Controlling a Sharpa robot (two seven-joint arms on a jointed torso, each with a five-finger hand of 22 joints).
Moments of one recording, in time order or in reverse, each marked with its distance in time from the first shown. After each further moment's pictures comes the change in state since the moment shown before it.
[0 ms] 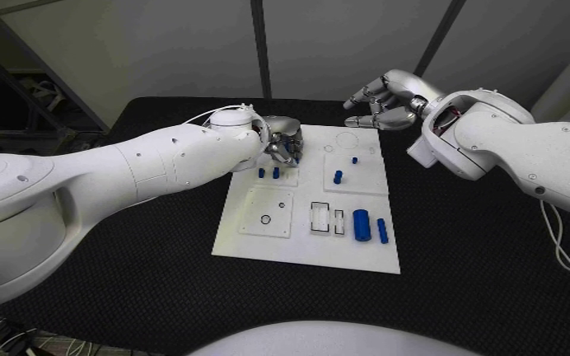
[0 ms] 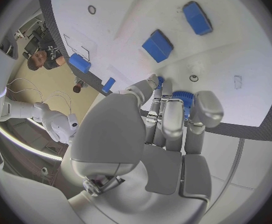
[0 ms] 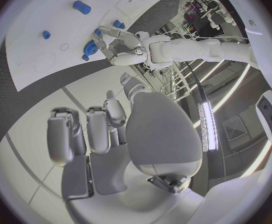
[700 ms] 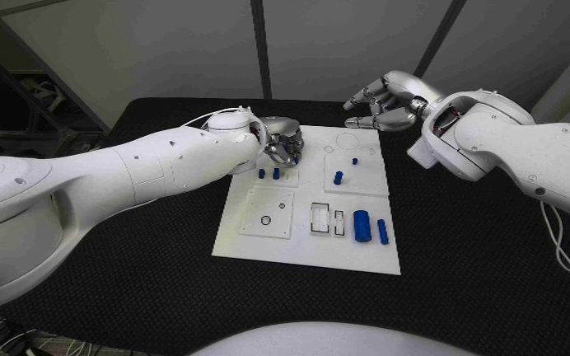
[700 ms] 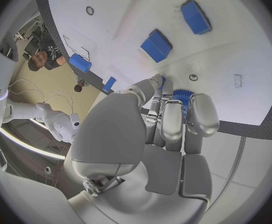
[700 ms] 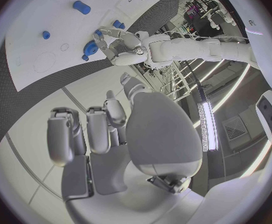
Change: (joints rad) left arm -0.006 -0.017 -0.003 0.011 0.000 -0.045 0.027; left_hand 0.018 0.035 0.034 -0.048 0.075 0.057 -0.010 0.012 -0.017 0.039 -0.011 0.013 -0.008 0.003 -0.011 0.029 0.010 0.045 0.030 -0.009 0.075 0.075; right arm 0.000 0.000 0.000 0.000 0.000 0.000 0.000; right_hand 0.000 0.000 0.000 0.000 0.000 0.000 0.000 0.000 0.000 0.000 0.000 0.000 0.000 0.000 0.000 0.000 0.000 0.000 0.000 0.000 0.000 0.000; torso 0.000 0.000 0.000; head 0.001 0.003
